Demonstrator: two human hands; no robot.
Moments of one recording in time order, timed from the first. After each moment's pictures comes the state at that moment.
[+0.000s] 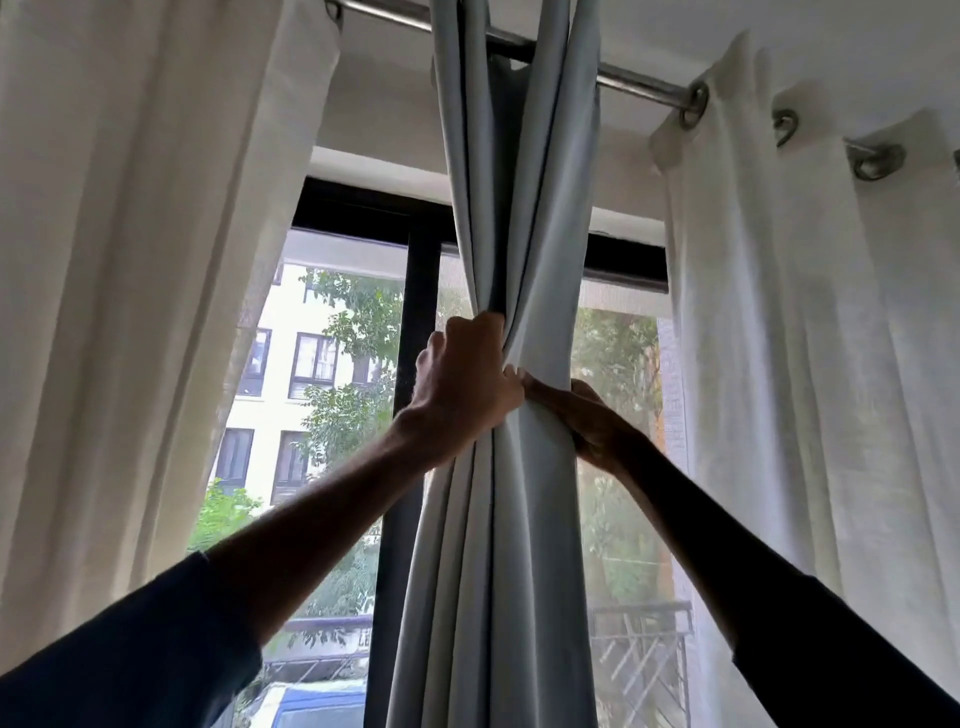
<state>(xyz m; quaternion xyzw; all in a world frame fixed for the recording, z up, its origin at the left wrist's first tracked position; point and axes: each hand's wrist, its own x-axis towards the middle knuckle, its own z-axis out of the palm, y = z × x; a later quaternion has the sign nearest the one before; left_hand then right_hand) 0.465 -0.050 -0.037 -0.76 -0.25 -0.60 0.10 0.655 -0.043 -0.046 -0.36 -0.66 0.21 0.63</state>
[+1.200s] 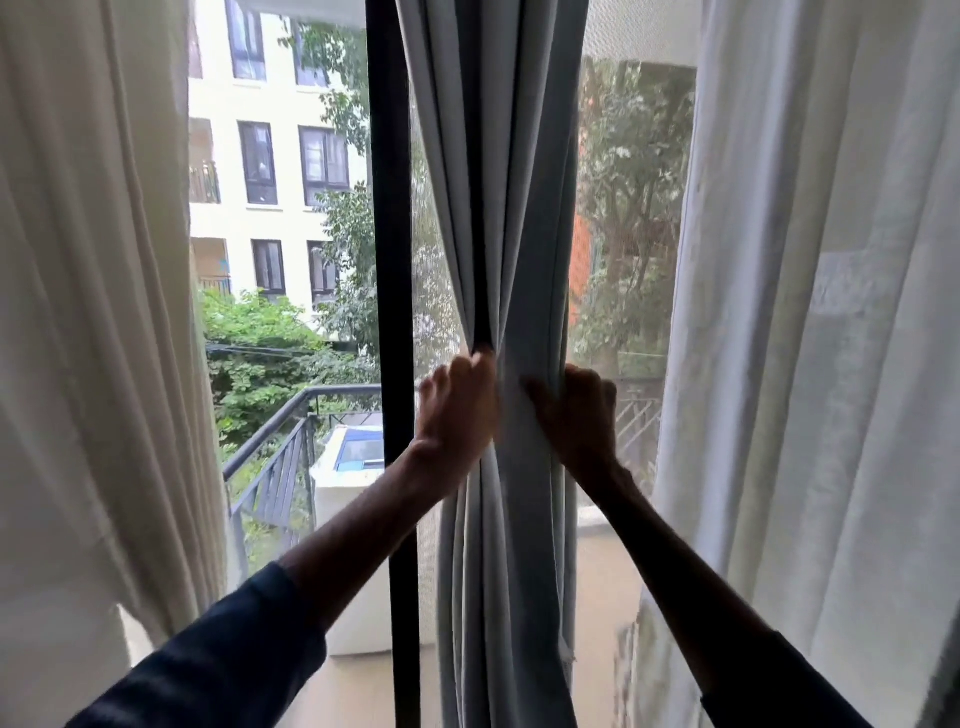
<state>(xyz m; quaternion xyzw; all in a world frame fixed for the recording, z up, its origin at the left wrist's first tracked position) 0.506 -0.075 -0.298 -0.79 -0.39 -0.46 0.14 0.664 -0.082 -0.330 -0.62 -0.53 -0.23 0.53</state>
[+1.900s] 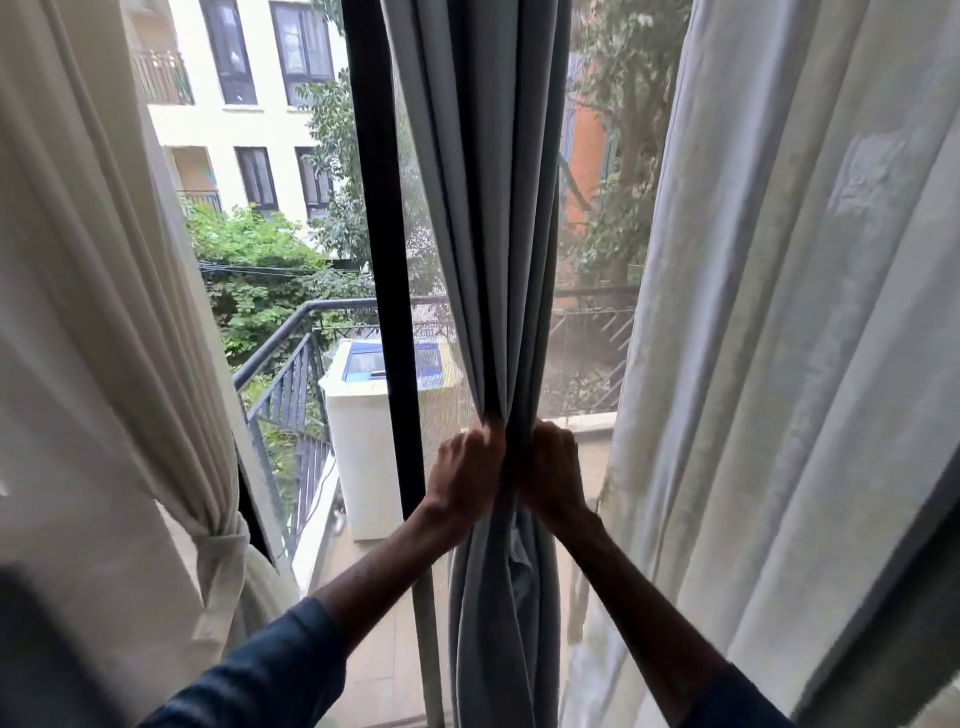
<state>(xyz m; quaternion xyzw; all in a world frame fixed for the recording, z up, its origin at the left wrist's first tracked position) 0.498 -0.102 -0.476 -0.88 -0.36 -0.29 0.08 0.621 -0.132 -0.500 -0.68 -0.56 -0.07 0.47</state>
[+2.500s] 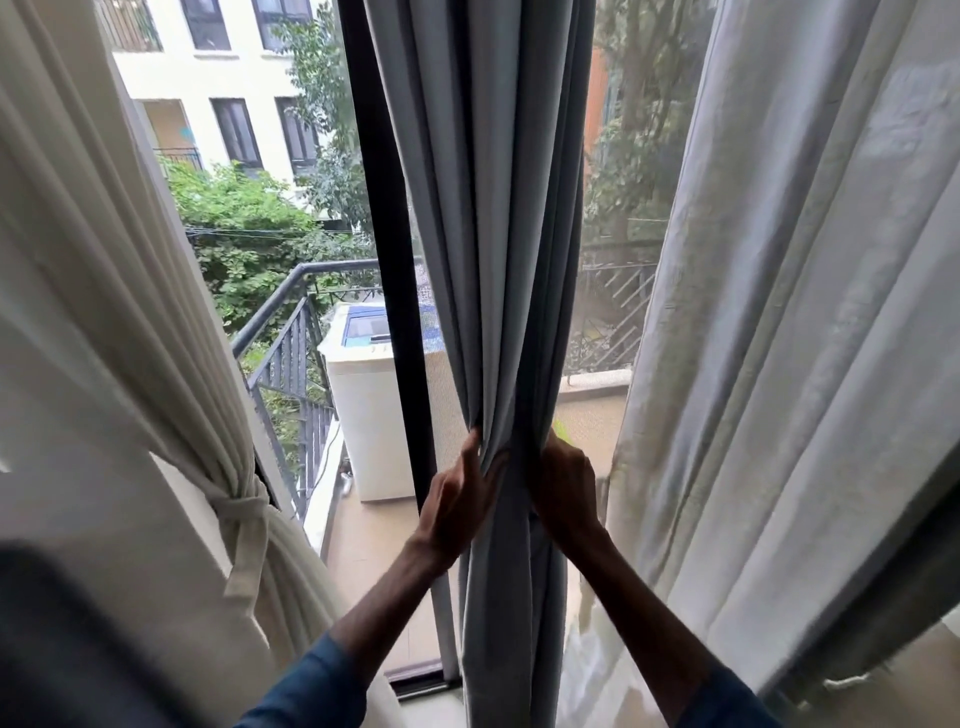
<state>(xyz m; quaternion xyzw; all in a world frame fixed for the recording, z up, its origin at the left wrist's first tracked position) 0.469 -0.086 -0.576 -0.83 -0.27 -0.48 -0.06 0.608 -0.140 -0.569 -0.71 -0.54 -0.10 0.44</state>
